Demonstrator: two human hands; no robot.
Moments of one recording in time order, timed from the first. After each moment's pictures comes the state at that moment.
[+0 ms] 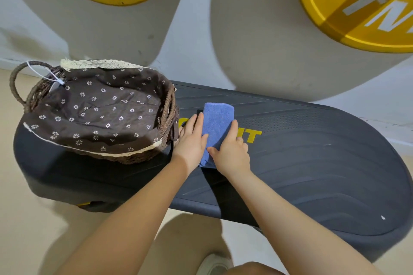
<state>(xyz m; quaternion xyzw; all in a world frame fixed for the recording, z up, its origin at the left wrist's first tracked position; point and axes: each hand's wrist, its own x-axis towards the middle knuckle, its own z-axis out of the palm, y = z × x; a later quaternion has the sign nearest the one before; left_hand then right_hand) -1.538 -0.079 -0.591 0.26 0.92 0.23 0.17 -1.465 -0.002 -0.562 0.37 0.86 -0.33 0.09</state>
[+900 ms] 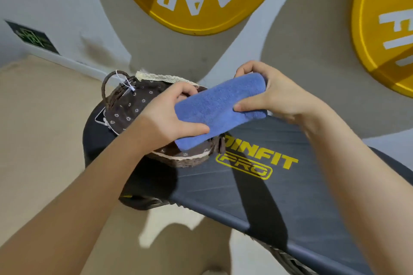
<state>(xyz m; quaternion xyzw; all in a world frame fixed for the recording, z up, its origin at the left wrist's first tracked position) -1.564 -0.211 -0.421 0.24 0.82 0.50 0.13 -1.529 0.004 -0.395 -0.01 0.84 -0.54 0.04</state>
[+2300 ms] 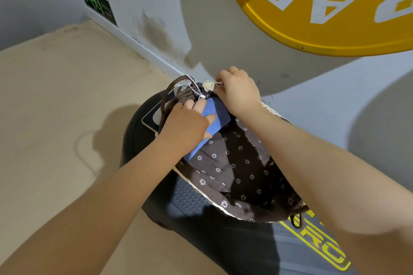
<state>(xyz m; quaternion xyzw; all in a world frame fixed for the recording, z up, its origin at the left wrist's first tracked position) -1.714 -0.277 -0.533 0.25 0.96 -0.09 0.02 -1.772 -0.140 -0.513 -0.10 0.99 -0.09 -0.07</state>
